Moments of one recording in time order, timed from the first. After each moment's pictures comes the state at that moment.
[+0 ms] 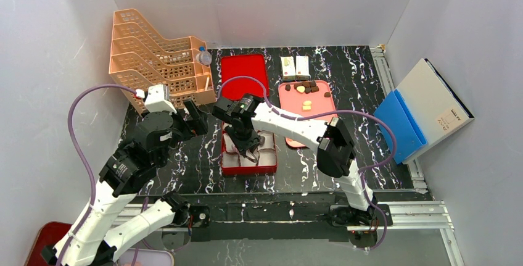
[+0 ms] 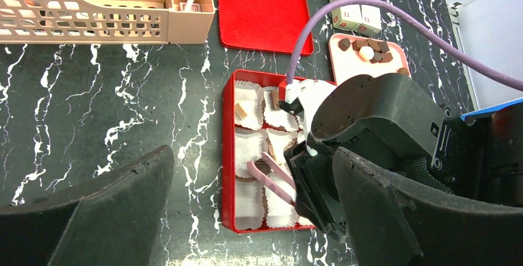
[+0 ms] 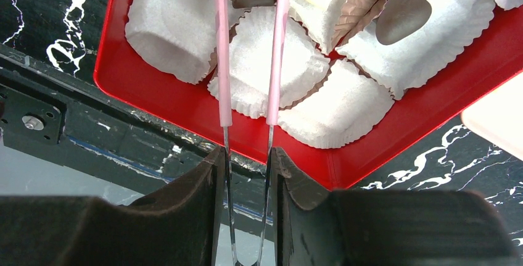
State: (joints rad) left arm -0.68 0.70 1.13 -0.86 -0.52 -0.57; right arm 1.12 2.13 2.02 -1.27 0.01 0.50
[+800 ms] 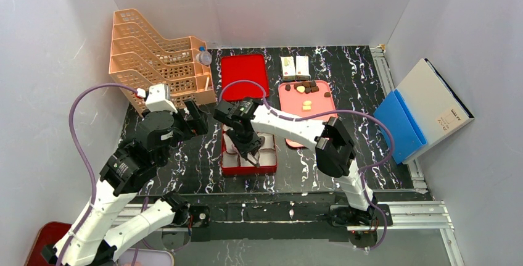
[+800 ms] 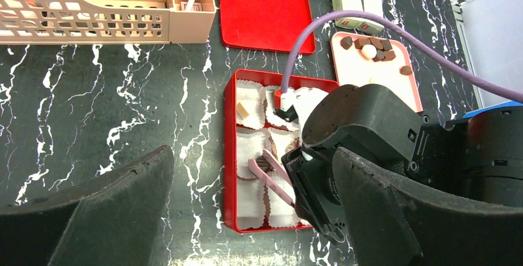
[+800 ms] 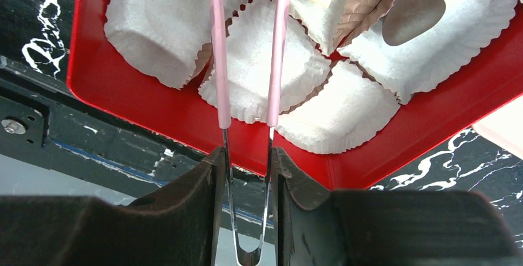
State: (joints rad) left arm -0.68 0.70 1.13 -0.86 -0.52 -0.56; right arm 1.12 2.13 1.96 -1.24 0.01 0.49
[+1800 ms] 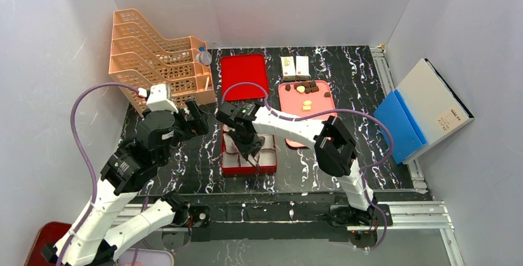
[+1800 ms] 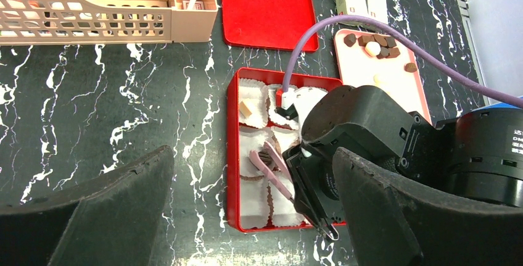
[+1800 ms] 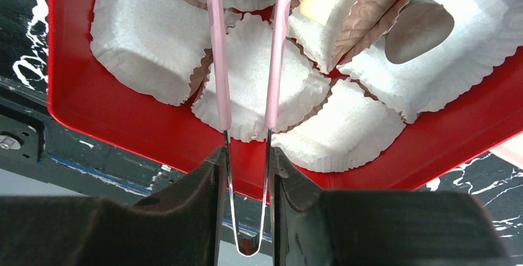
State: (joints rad) left arm -0.68 0.71 1.13 -0.87 -0.52 -0.55; right arm 1.11 2.12 1.87 -1.15 -0.01 0.50
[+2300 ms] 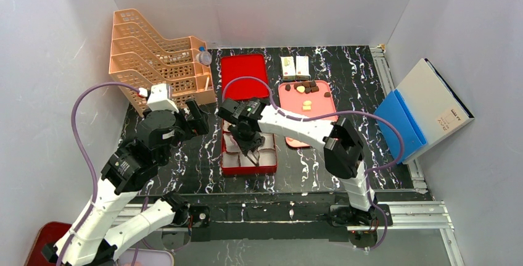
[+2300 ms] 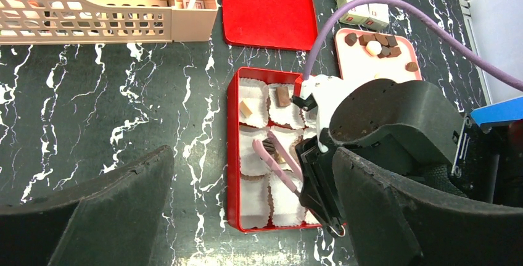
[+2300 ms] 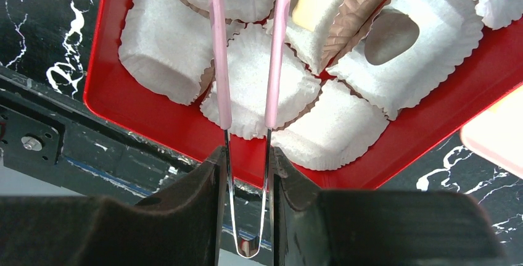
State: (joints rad) left arm -0.68 0.71 1.13 -0.87 -0.52 -0.55; right arm 1.10 2.05 1.84 -1.10 0.03 0.50
